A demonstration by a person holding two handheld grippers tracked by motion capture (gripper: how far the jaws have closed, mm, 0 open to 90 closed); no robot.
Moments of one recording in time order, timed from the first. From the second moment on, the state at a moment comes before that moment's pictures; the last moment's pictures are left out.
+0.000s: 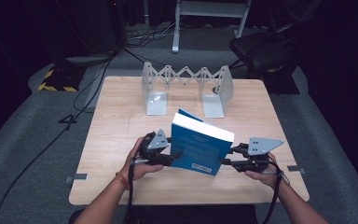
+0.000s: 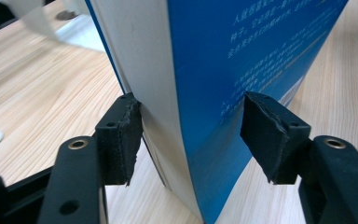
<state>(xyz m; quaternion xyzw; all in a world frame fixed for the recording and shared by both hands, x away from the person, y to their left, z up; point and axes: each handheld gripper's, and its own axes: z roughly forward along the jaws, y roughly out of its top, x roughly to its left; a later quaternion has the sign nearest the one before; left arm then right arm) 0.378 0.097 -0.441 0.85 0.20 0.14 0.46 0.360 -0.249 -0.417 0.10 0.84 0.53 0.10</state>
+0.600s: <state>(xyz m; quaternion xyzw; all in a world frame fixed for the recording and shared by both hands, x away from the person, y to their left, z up) 0.380 0.090 -0.445 0.85 0.19 0.14 0.48 0.359 -0.244 -0.424 0.12 0.81 0.57 0.12</state>
